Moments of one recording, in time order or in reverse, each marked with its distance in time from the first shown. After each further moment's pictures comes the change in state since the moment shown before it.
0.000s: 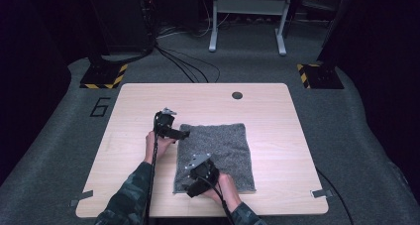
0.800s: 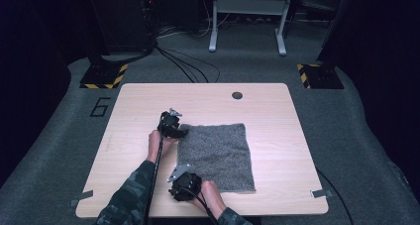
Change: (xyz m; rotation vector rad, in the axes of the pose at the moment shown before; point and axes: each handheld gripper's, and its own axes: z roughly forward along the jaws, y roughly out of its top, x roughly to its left) left arm -0.009 0.000 0.018 0.047 0.100 0.092; right arm 0.032 0.009 0.040 -0.008 0.058 -0.084
